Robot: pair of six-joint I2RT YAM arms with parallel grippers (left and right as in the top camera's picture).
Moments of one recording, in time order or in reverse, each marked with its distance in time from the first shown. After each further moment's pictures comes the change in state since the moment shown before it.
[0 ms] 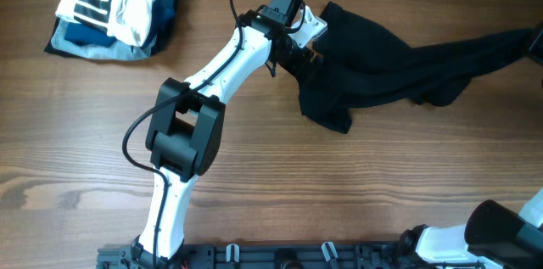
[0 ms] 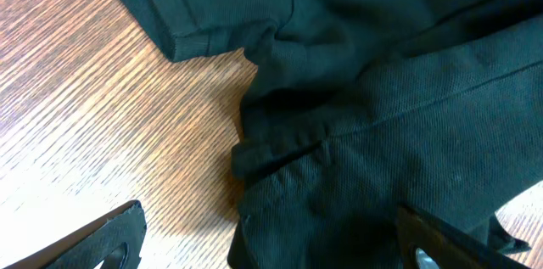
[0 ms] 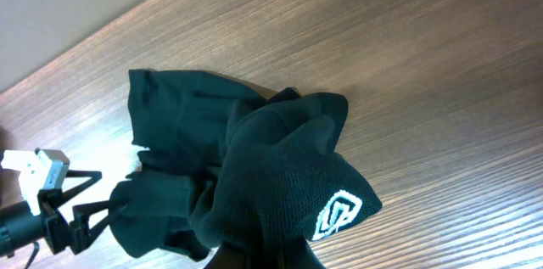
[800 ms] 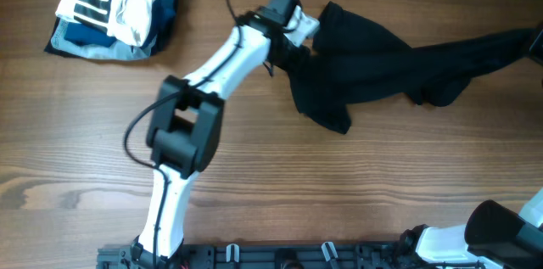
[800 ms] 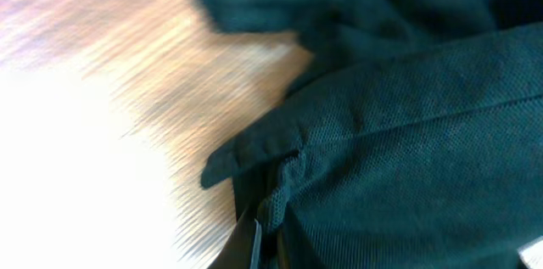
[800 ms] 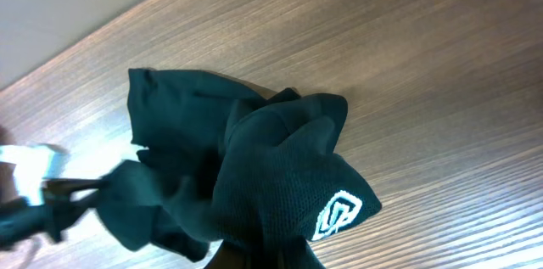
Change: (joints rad) left arm 0.025 0.011 0.010 -0.017 -0.056 -0.130; right arm 0.000 0.000 0.000 0.002 0.000 -0.007
